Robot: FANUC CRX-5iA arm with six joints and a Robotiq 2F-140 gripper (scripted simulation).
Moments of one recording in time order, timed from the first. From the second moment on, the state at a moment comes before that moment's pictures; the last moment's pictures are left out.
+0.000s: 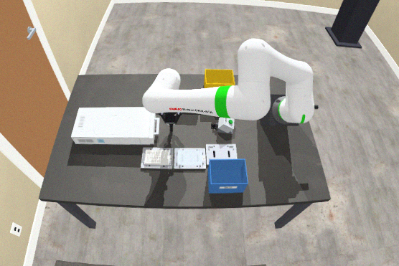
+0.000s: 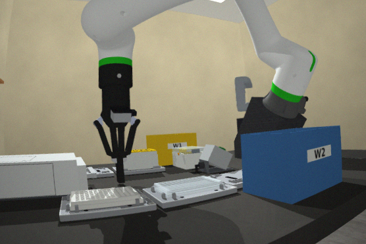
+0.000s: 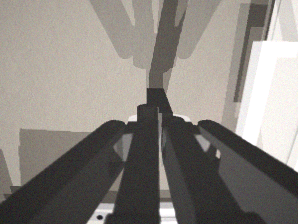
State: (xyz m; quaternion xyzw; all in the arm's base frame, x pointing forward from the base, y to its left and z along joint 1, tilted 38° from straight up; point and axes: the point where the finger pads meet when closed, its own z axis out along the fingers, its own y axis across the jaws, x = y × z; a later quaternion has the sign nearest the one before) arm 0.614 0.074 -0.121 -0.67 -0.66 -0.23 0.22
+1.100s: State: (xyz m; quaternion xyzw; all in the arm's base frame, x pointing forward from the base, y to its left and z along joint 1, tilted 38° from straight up) arm 0.613 0.055 -0.097 -0.67 -0.66 -0.23 0.22
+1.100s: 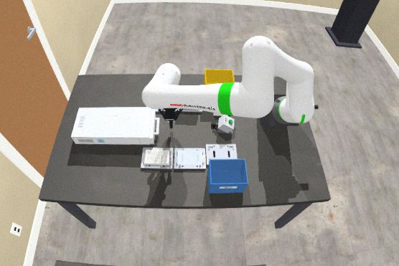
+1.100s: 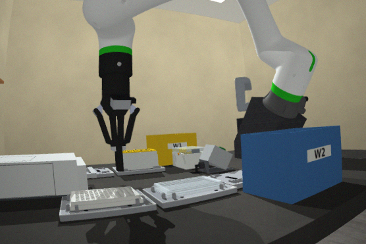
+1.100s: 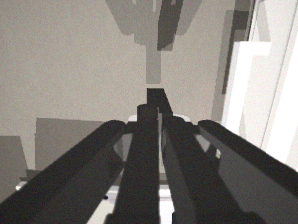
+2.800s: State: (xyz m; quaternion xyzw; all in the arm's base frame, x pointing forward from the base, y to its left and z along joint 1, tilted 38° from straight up) arm 0.612 0.019 -0.049 -0.67 -0.66 -0.23 0.22
